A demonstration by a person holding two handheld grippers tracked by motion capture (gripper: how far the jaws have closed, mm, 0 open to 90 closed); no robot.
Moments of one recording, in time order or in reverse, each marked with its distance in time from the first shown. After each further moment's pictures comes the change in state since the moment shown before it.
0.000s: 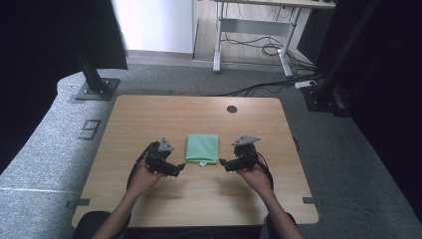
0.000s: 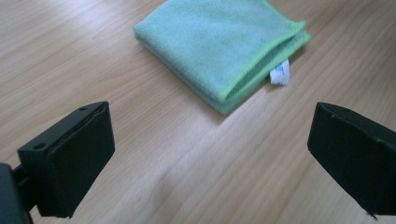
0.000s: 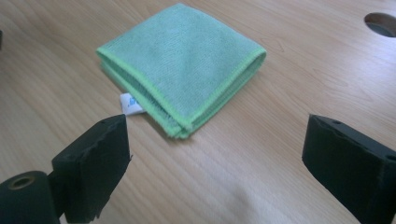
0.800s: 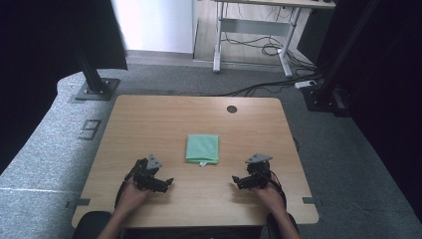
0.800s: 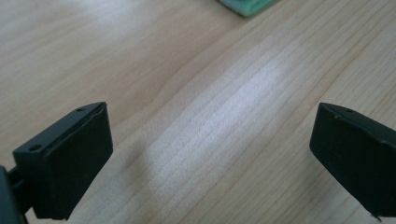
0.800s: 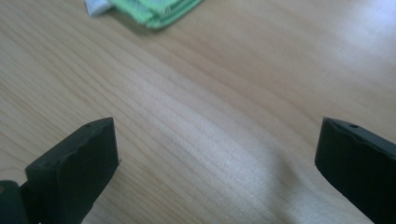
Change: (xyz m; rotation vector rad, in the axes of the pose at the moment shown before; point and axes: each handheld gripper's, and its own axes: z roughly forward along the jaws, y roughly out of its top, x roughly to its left) left arm -0.001 -0.066 0.002 0.049 0.044 -0.036; right arm -0.008 -0.073 -0.010 0.073 -0.042 0.054
